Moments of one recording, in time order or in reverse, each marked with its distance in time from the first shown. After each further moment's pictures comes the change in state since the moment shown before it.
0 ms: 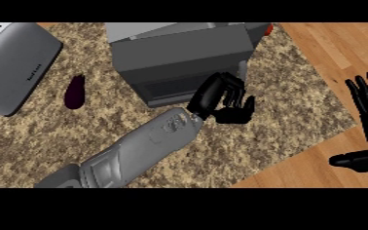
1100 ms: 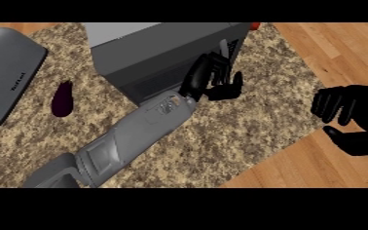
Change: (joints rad) left arm -0.089 0.025 0.019 0.123 0.125 0.070 0.005; right arm -0.132 -0.105 0.168 -0.215 -0.021 0.170 0.152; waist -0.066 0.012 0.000
